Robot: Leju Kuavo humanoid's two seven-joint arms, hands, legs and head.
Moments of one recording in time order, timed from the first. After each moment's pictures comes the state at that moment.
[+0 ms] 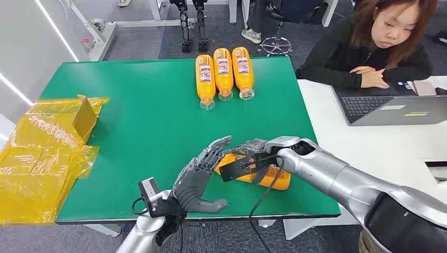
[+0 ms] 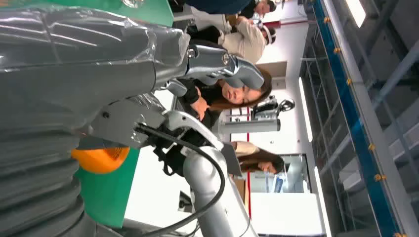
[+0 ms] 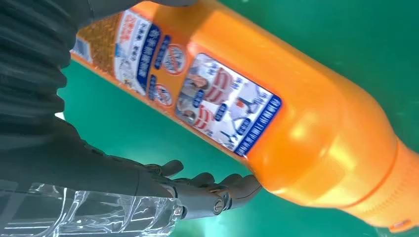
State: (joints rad) left arm -0.27 -0.23 -0.37 -0.98 -0.05 -0.41 -0.70; right arm -0.96 -0.17 1.32 -0.88 0.38 0.45 -0.12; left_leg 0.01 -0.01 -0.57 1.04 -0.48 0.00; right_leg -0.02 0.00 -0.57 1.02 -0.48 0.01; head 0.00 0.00
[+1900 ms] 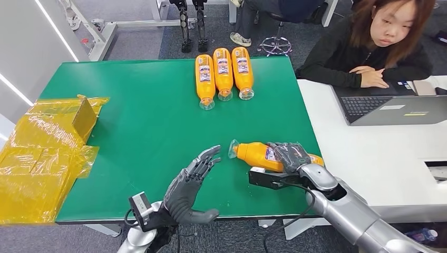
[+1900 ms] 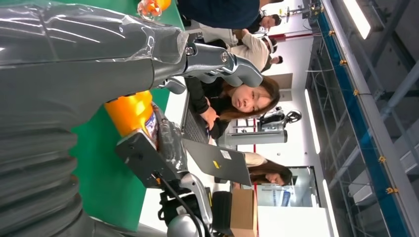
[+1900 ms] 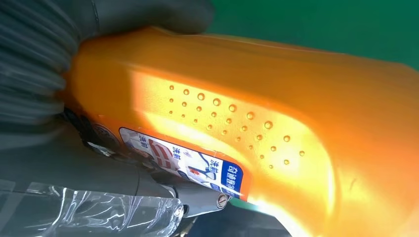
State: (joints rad) left arm -0.17 -0.18 -0.35 -1.08 -0.07 -0.37 -0.70; right arm -0.50 -0.34 0.87 -1.15 0.90 -0.03 -0.04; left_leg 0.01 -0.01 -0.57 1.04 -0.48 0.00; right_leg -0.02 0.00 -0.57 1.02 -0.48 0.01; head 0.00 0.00
